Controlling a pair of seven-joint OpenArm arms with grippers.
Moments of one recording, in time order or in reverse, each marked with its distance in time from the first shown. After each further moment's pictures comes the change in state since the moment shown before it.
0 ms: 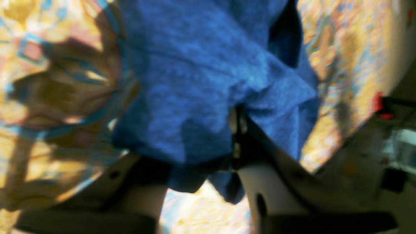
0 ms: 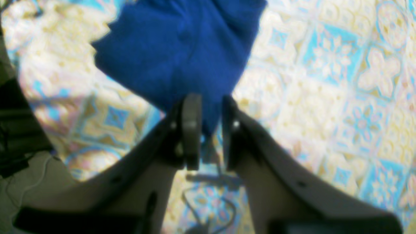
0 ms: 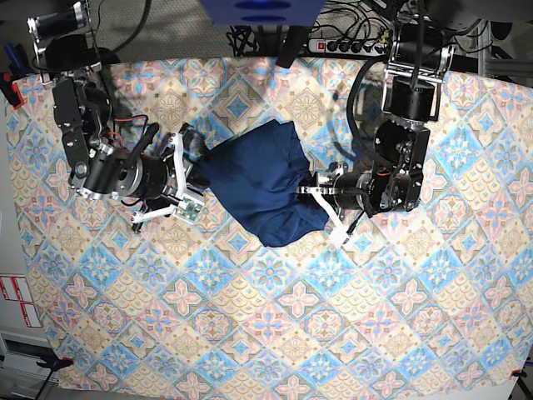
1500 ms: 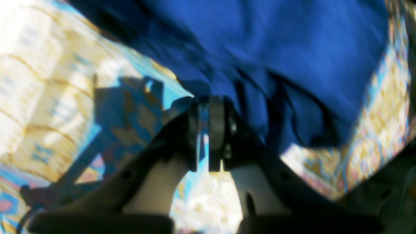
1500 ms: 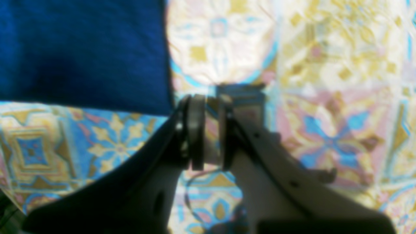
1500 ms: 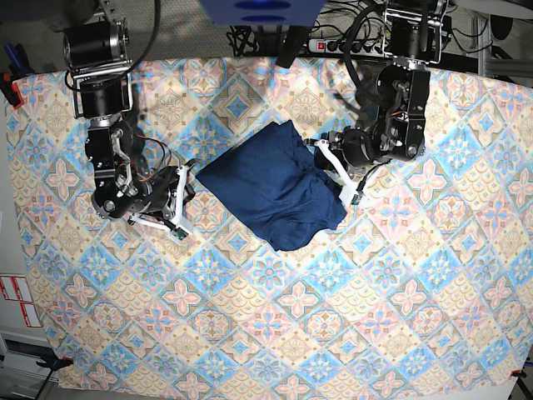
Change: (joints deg) left arm 16.6 0.2 -3.7 17.6 13.0 0.2 -6.5; right arm 10.1 -12.4 7.6 -37.9 -15.9 -0.2 8.2
